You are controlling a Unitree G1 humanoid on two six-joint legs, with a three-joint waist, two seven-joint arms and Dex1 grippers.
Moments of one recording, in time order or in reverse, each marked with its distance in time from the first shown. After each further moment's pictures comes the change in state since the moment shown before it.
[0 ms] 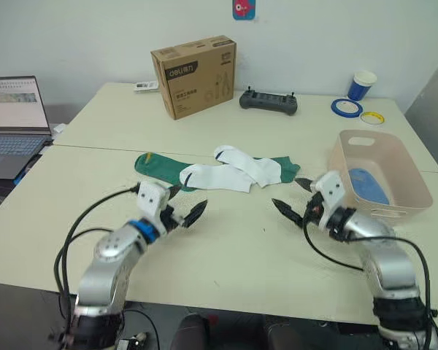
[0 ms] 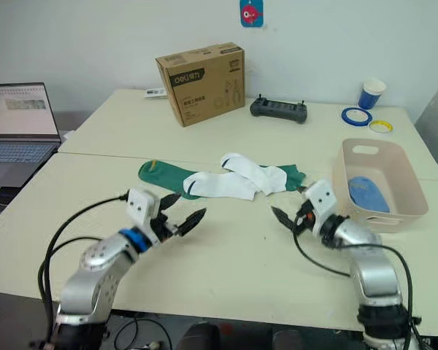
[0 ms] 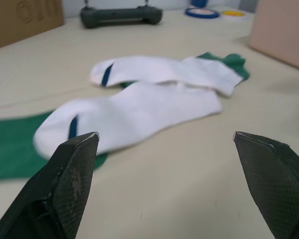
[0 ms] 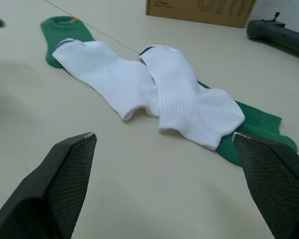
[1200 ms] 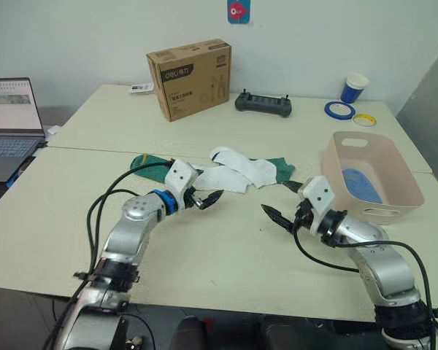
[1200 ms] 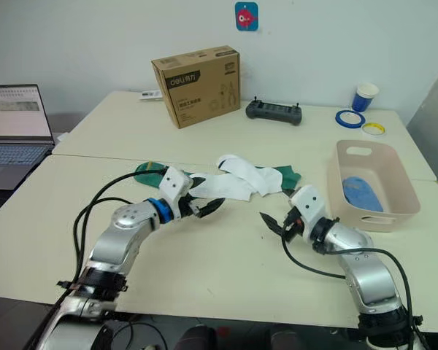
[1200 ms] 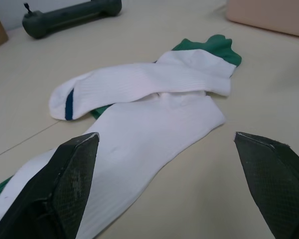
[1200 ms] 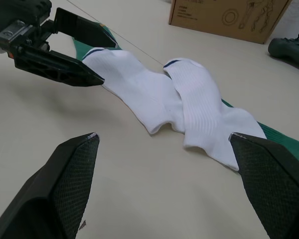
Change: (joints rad) left arm -0.503 0.035 -0.249 0.498 0.131 -0.033 -0.145; right arm -0.072 -0.050 0.113 -0.068 0.084 0.115 -0.026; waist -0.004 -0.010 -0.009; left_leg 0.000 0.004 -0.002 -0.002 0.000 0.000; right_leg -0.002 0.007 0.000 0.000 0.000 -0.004
